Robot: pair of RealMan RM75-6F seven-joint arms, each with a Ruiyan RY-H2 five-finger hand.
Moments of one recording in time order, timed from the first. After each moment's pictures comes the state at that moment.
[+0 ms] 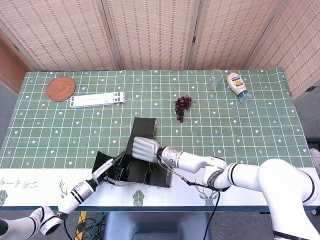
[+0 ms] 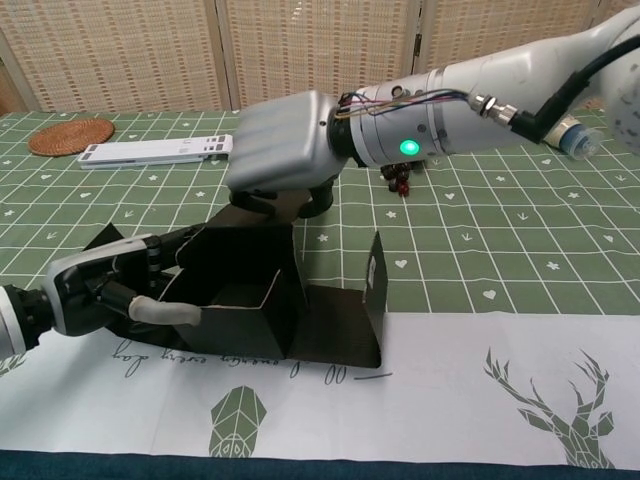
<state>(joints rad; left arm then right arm) -0.65 -1.66 0.12 -1.08 1.71 1.10 -1.54 1.34 -1.50 0.04 -1.34 -1.53 0.61 -0.56</state>
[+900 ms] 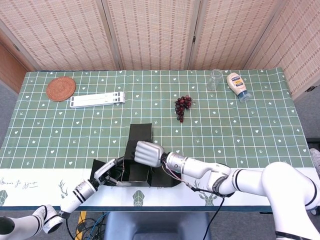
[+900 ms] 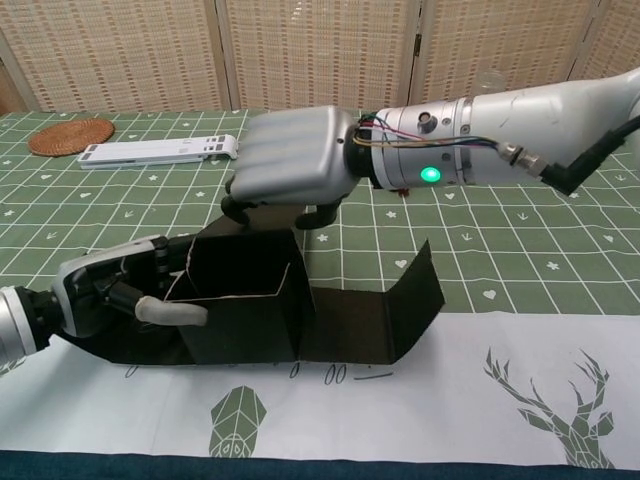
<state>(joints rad) -0.67 -1.70 0.15 -1.03 1.69 1.13 -1.58 1.24 -1.53 0.04 -1.35 -1.57 0.72 -0.57</state>
